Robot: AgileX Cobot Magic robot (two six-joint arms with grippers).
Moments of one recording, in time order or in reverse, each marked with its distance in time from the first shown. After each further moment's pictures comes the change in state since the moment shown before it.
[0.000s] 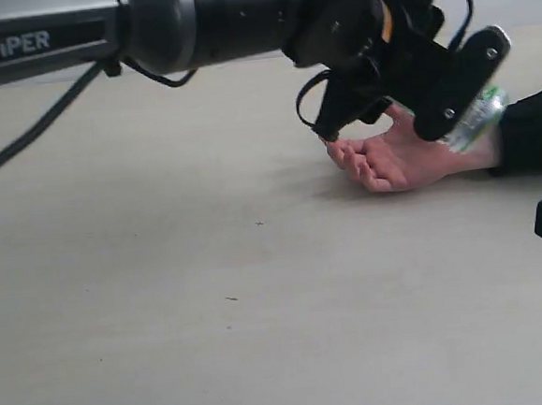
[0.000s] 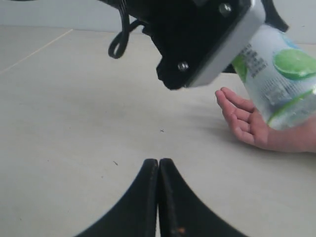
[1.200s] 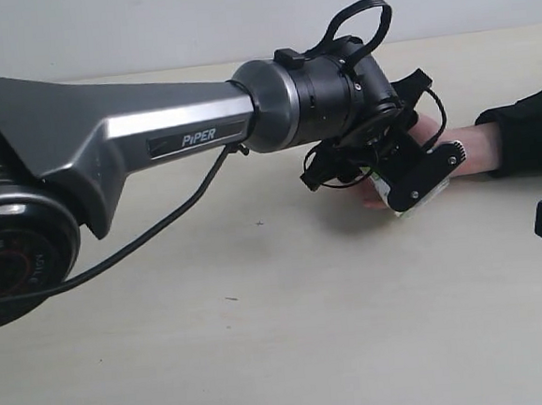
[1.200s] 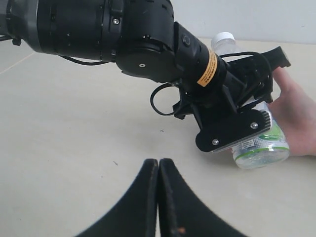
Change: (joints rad) left arm 0.012 0.286 -0.163 0.178 0.145 -0.013; right arm 0.000 0.000 0.000 0.000 0.000 0.000
